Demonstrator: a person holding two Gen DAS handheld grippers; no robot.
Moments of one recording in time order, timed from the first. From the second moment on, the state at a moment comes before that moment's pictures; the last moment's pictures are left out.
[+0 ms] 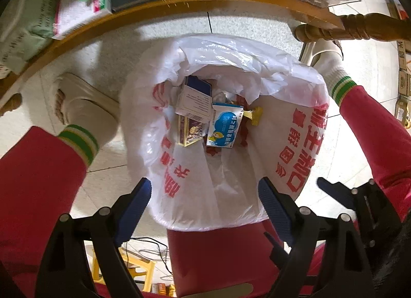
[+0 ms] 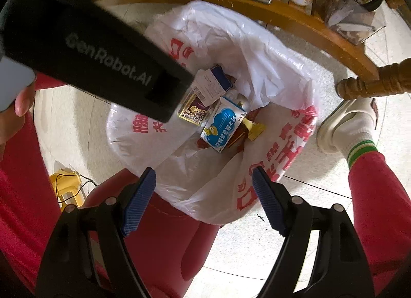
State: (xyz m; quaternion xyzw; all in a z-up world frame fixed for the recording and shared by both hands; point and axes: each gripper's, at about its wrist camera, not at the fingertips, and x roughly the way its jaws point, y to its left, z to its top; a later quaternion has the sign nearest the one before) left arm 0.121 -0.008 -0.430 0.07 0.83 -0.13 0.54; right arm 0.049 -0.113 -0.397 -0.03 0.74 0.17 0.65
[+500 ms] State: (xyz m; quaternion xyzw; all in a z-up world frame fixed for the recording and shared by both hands) left arm 0.100 0.031 -0.176 0.13 0.65 -0.14 0.73; right arm 0.029 -0.149 -0.168 -0.03 0.57 0.10 0.81
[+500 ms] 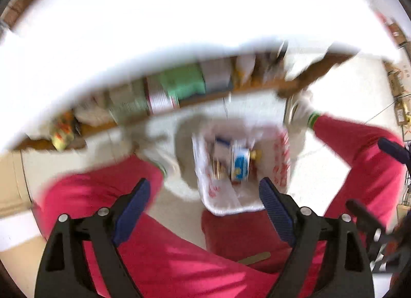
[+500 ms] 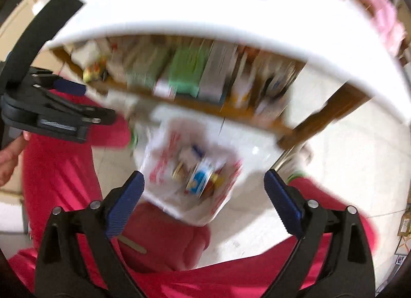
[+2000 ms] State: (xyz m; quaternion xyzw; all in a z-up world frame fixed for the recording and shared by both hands) left arm 0.373 -0.097 -0.046 0.23 0.65 -0.23 0.68; right arm 0.219 -0.232 0.040 0.03 0.45 0.07 0.89
